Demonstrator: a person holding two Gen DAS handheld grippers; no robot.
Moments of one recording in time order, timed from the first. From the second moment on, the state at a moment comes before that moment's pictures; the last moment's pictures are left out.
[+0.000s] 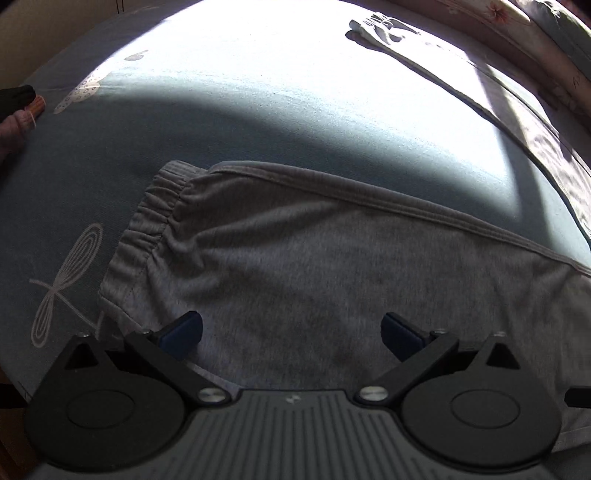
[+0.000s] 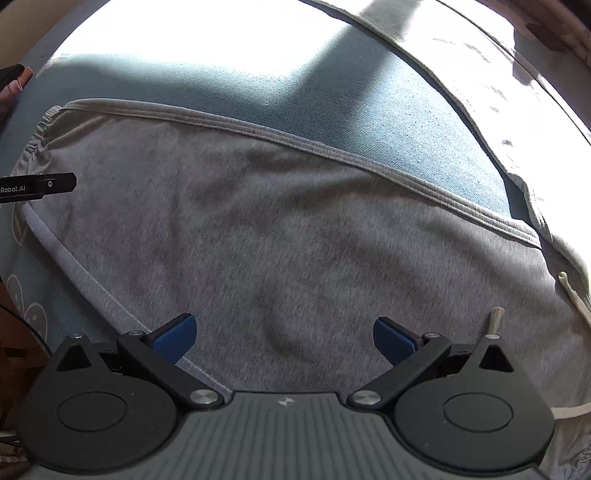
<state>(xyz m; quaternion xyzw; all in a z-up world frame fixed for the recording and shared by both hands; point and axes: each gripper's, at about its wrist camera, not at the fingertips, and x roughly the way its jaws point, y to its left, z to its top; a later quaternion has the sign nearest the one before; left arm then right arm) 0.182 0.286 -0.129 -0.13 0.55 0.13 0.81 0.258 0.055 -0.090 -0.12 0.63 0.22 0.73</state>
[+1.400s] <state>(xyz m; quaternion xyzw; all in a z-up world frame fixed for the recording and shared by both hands) 0.183 0.015 -0.129 0.14 0.53 -0.13 0.83 0.206 -0.152 -0.113 -0.15 0.60 0.12 0.78</state>
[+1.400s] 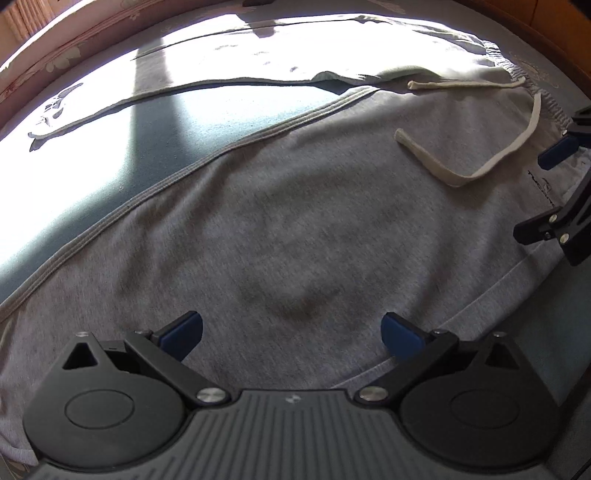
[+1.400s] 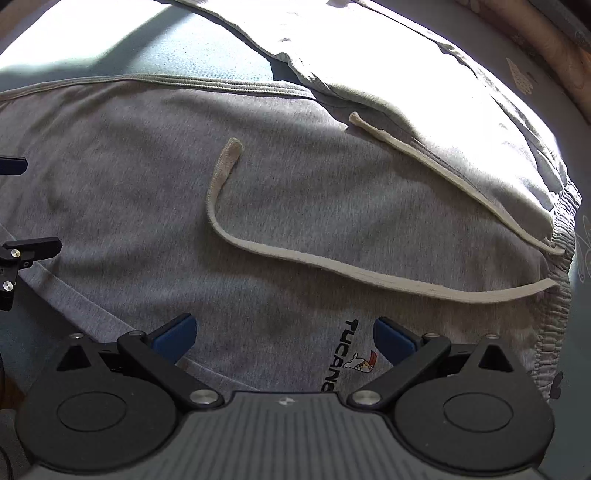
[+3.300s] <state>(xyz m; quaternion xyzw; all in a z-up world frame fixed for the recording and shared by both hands) 0.384 -0.207 -0.135 0.08 0.52 -0.22 0.82 0.231 -0.341 -0.133 0.06 0.62 0.02 0.79</state>
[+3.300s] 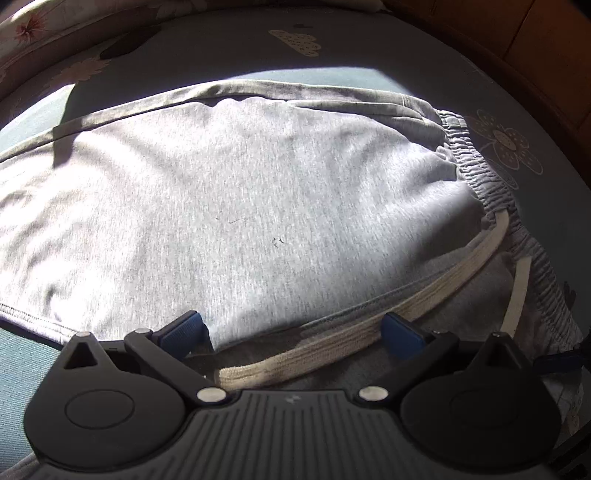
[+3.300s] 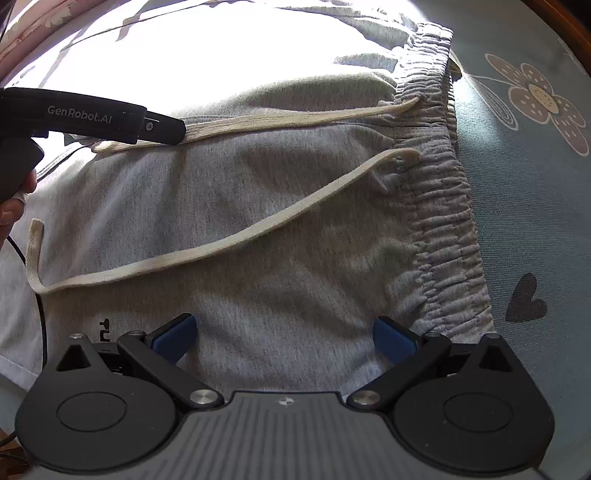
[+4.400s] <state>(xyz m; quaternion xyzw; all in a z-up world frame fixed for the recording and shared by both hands) 0.335 -0.164 -0.143 0.12 0.55 -0.24 0.79 0.272 -0.400 -0.072 0.03 0.56 0.04 0.83</state>
